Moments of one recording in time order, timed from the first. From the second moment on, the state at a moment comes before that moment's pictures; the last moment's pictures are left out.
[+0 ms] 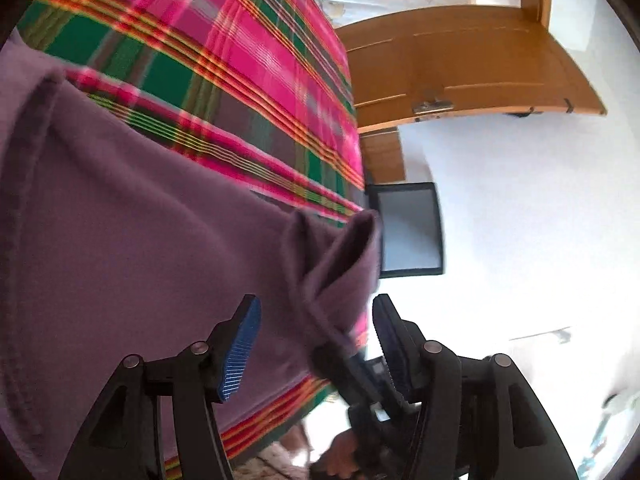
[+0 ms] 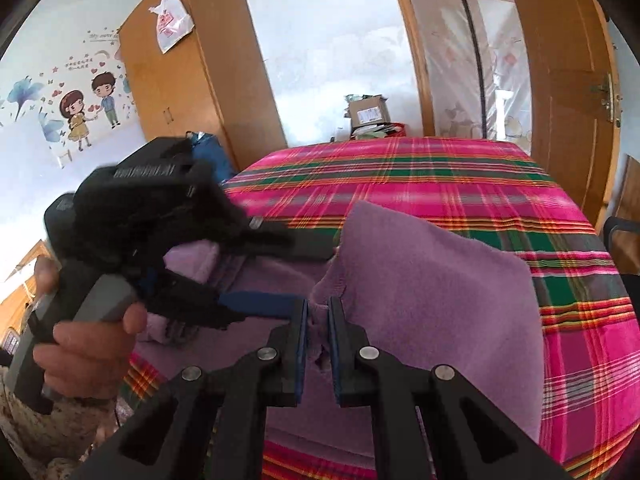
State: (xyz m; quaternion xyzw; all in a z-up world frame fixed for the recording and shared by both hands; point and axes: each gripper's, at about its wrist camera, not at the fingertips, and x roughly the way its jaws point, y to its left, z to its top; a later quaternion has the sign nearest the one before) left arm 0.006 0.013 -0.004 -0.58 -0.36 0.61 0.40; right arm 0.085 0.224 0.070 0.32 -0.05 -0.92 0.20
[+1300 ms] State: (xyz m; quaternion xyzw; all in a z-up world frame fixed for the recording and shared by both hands) left arm 0.012 0.036 0.036 -0.58 -0.41 0.55 0.44; right arm 0.123 0.275 0.030 0.30 -0.07 -0.94 0.12
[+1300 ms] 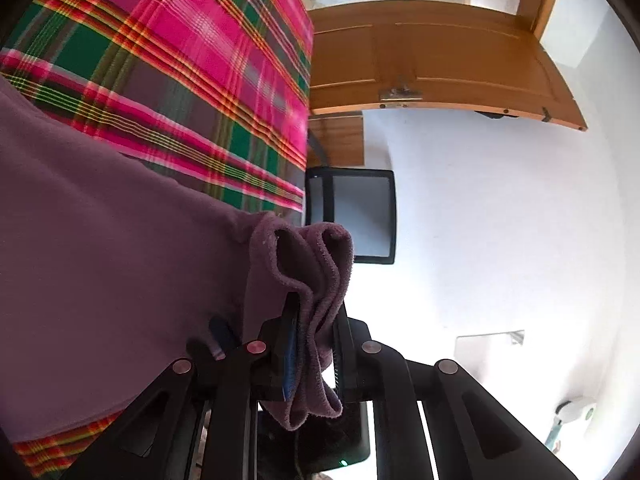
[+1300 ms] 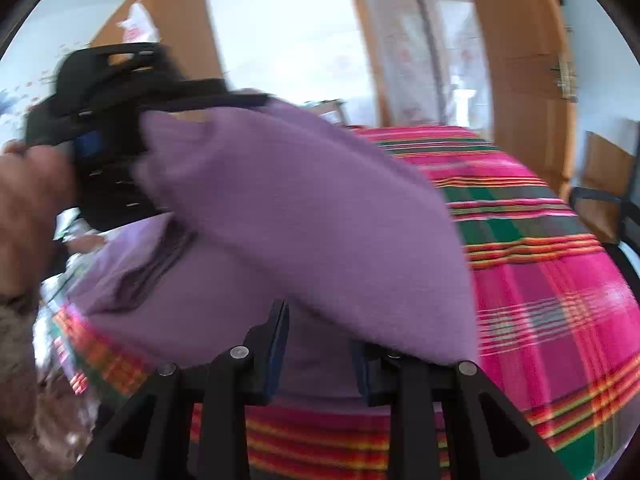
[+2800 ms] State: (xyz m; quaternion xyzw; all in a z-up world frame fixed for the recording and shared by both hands) left arm 0.019 0.001 -0.017 -0.60 -0.40 0.61 0.33; right arm 0.140 0.207 0.039 0.30 0.13 -0.92 0.21
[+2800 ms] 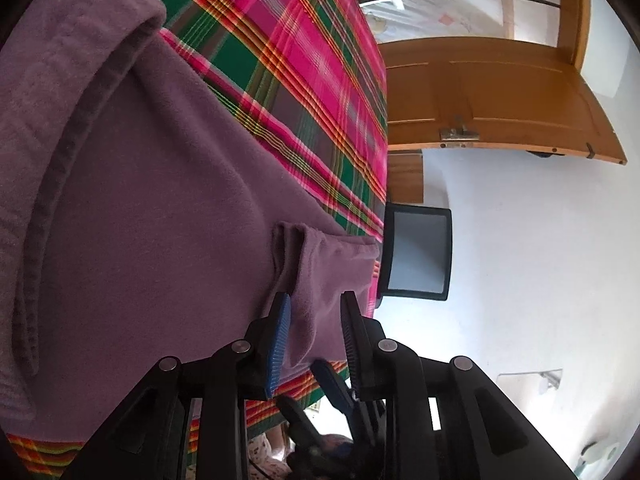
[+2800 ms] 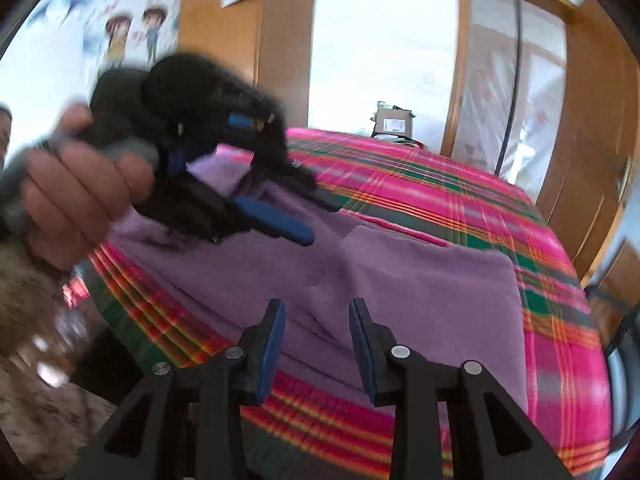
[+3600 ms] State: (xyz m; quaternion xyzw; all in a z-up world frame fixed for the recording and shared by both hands) left arm 0.018 -0.005 -0.023 -0.60 -0.40 0.59 0.35; right arm 0.132 0.195 0.049 0.31 0.10 -0.93 0.16
